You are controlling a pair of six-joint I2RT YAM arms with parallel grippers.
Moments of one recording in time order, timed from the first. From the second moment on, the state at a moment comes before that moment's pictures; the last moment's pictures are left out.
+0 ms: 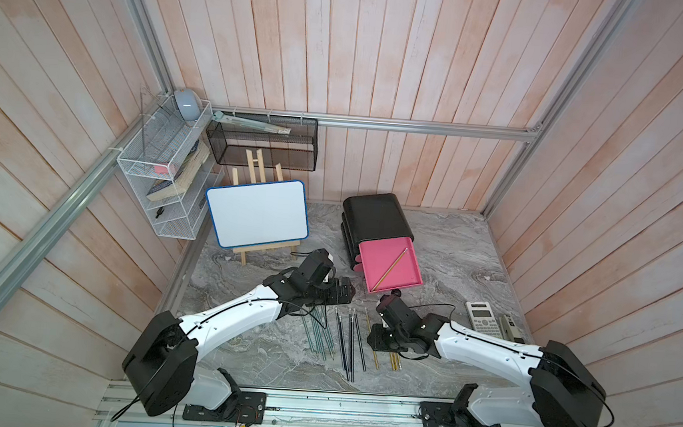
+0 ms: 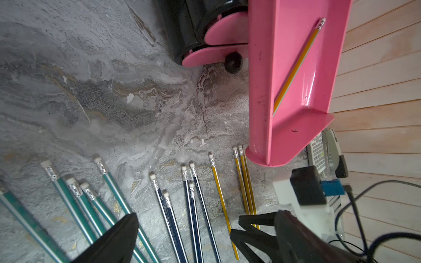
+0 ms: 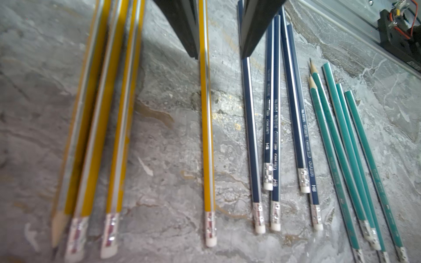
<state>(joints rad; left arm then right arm) -0.72 1.40 0.93 -0.34 0.15 -0.76 0.91 1.35 0.66 -0.44 -0.07 0.80</state>
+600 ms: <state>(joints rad) -0.70 1.37 0.90 -0.31 0.15 -0.78 0.97 1.51 0.76 -0.53 0.05 0.74</state>
